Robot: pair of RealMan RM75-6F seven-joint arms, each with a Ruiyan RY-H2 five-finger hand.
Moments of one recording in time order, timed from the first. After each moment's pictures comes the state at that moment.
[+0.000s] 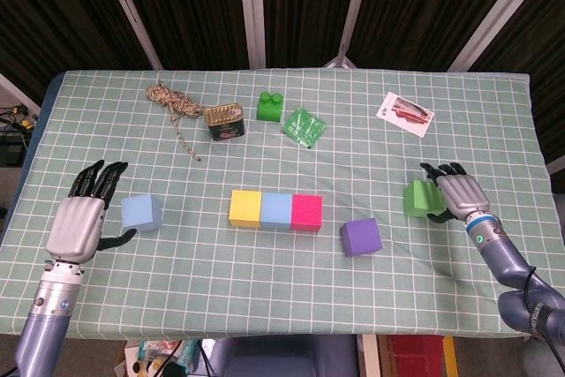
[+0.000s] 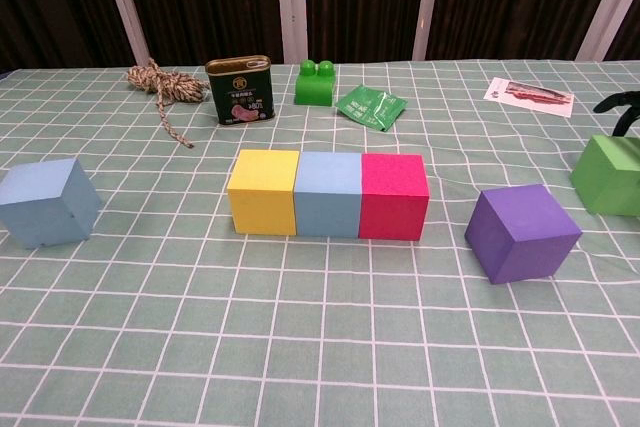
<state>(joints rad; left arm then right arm) -0.33 -1.19 -0.13 -2.03 1.30 1.44 0.46 0.63 -1.20 0.11 -1.31 -1.16 0.69 0.03</state>
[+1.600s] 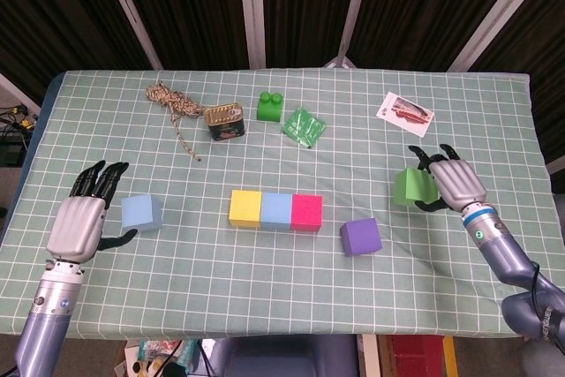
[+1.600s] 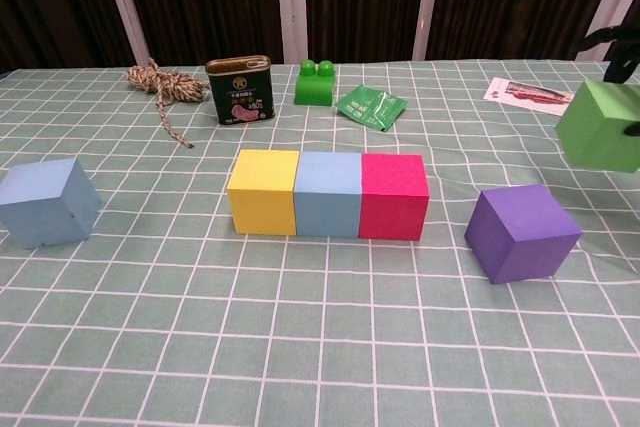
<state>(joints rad) -0.33 -1.19 -0.14 -2.04 1.29 1.42 0.45 0.64 -1.08 0.17 -1.50 -1.21 0.79 0.03</state>
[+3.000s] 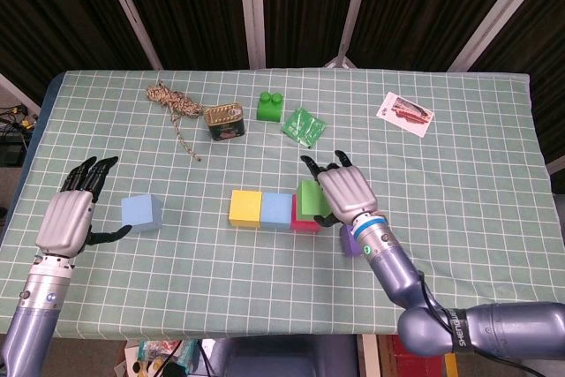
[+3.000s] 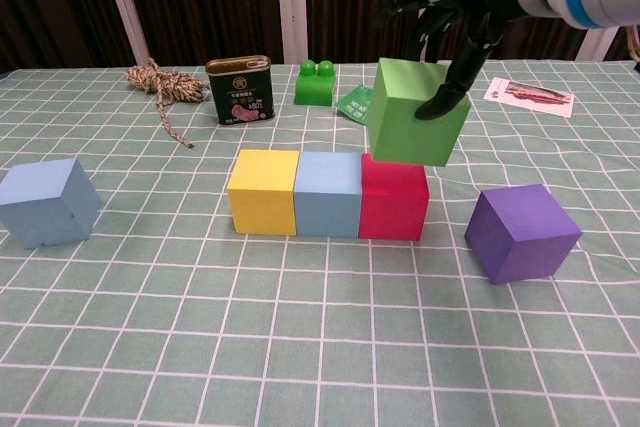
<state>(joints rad) -0.33 -1.11 -0.18 -2.07 1.22 1.37 0.31 1.09 -1.20 0.27 -2.10 -0.36 1.14 -0.72</state>
